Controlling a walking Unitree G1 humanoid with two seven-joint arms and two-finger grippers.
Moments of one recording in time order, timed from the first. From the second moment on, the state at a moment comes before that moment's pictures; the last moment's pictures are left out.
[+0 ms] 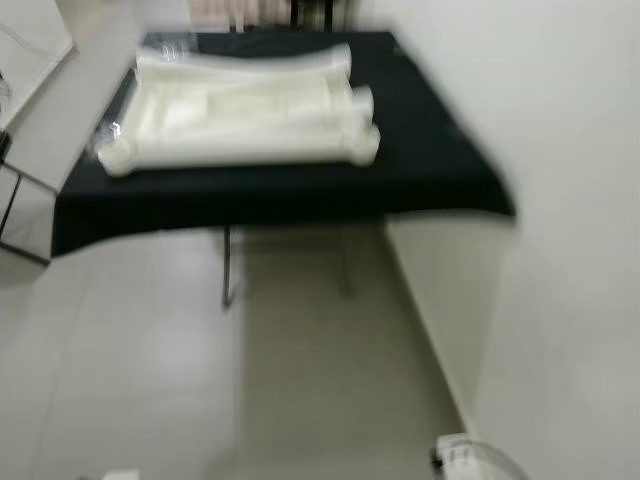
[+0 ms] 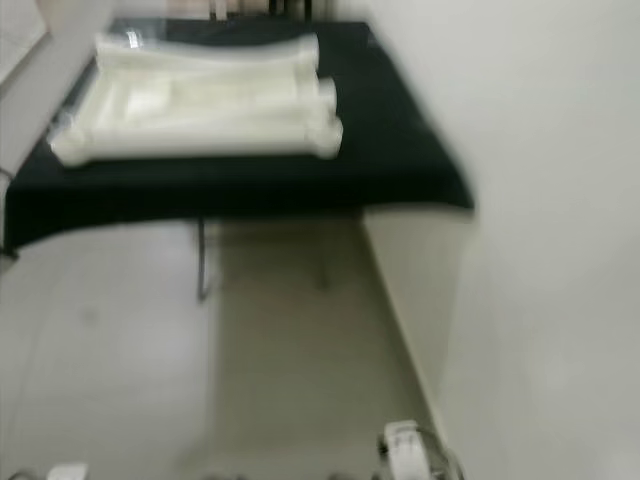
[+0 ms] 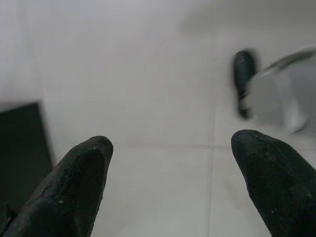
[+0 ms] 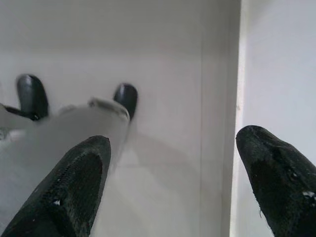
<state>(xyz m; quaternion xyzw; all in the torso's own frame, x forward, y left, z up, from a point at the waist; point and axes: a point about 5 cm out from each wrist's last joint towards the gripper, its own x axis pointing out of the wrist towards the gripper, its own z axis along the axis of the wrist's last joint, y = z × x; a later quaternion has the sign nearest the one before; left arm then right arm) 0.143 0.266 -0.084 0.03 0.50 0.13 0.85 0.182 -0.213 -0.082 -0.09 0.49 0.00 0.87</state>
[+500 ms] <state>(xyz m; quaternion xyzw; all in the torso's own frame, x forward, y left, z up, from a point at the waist) 0.247 0.294 -0.001 0.11 0.24 0.12 0.96 0.293 -0.193 0.002 -0.02 0.23 0.03 0.97</state>
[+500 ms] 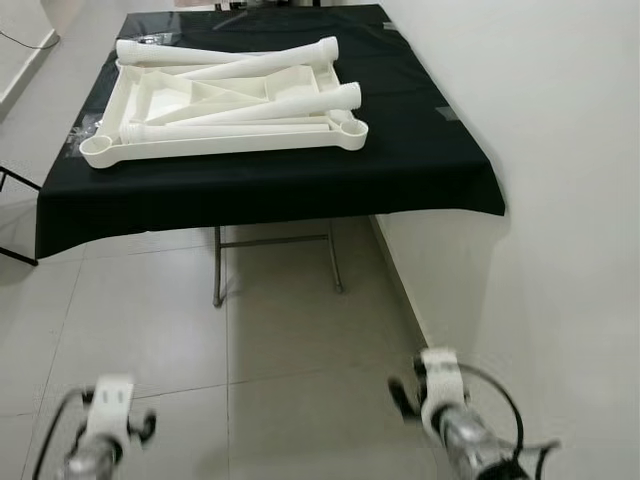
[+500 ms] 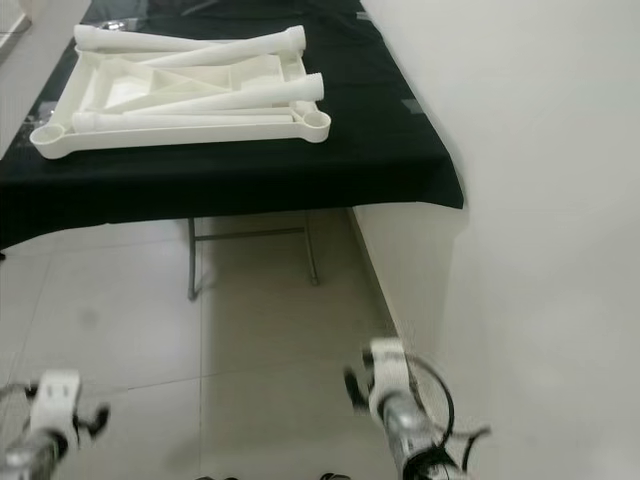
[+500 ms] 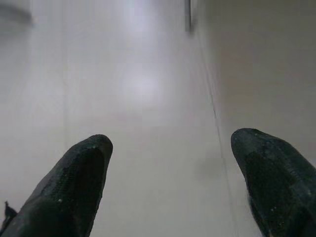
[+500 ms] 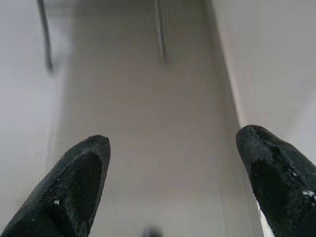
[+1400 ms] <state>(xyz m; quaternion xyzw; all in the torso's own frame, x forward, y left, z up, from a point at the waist) 0.245 0.175 0.076 0.04 0.01 -0.07 1.00 0.298 -0.108 0.102 0.09 -0.04 0.20 0.97</state>
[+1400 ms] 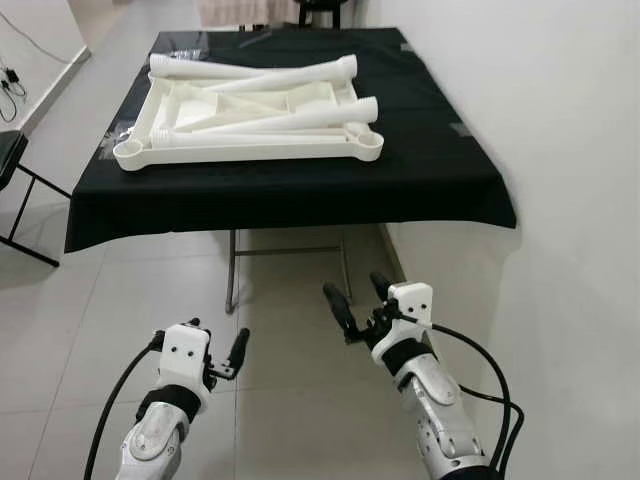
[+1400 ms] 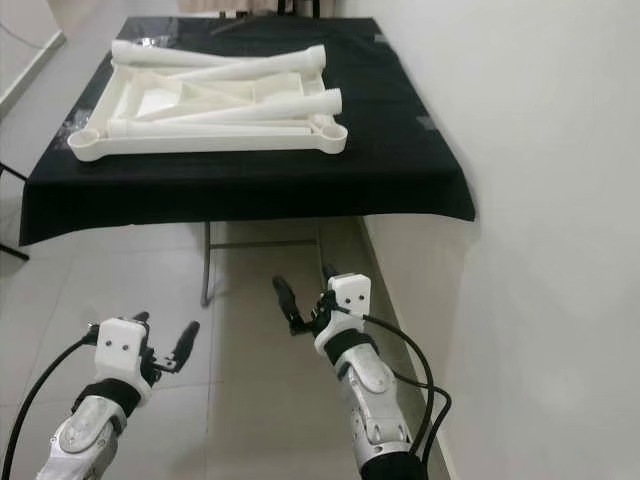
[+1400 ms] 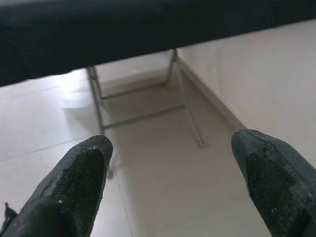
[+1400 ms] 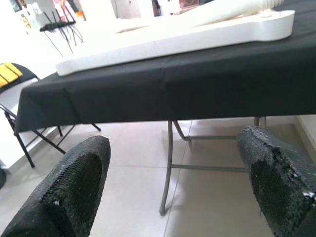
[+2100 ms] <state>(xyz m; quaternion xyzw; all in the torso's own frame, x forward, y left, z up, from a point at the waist) 0.281 0.175 0.119 0.01 -0.04 -0.04 1.00 0.324 -0.127 0.128 0.06 -0.04 0.17 0.98</state>
